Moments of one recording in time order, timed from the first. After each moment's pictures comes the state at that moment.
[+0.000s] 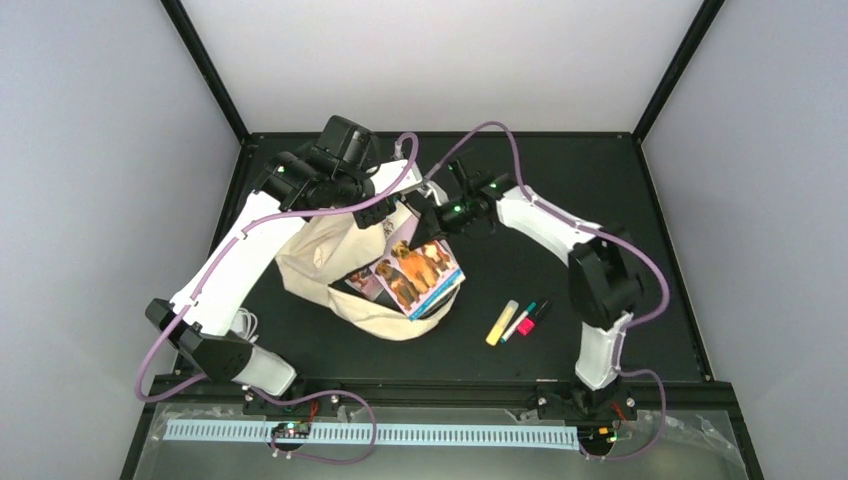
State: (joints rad) left arm -0.59 1.47 1.77 -1.17 0.12 0.57; right arm 0.60 1.83 1.44 -0.57 -0.89 0.38
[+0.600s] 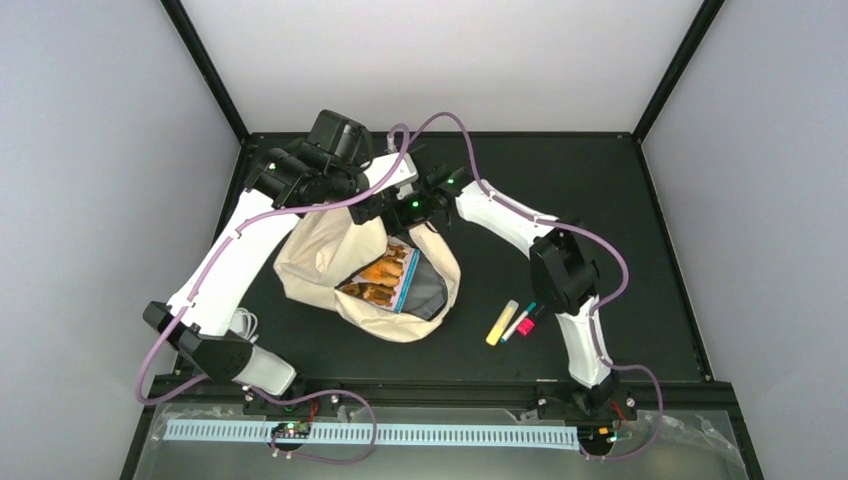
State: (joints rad) left arm -0.56 1.47 1.80 -1.18 0.19 0.56; right arm 0.73 2.12 1.81 -0.56 -0.63 0.35
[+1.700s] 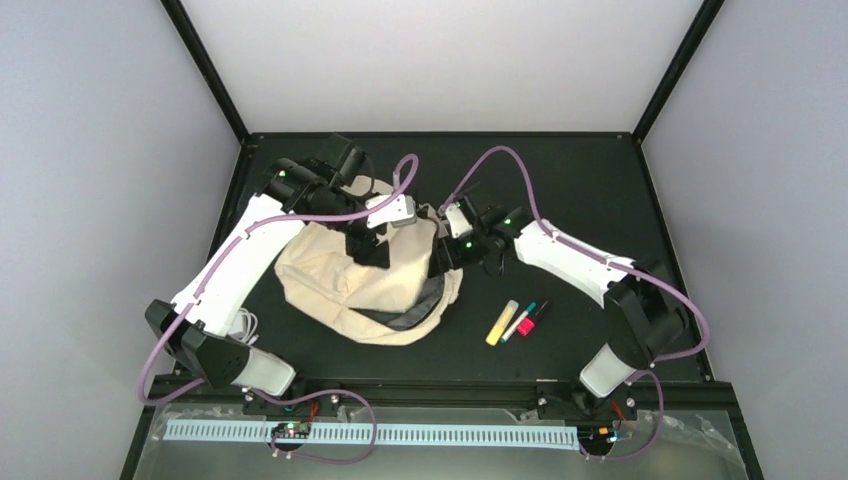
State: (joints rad) left arm -0.52 1.44 1.64 -1.27 0.46 0.71; right arm 0.71 1.62 1.17 -0.57 -0.35 0.36
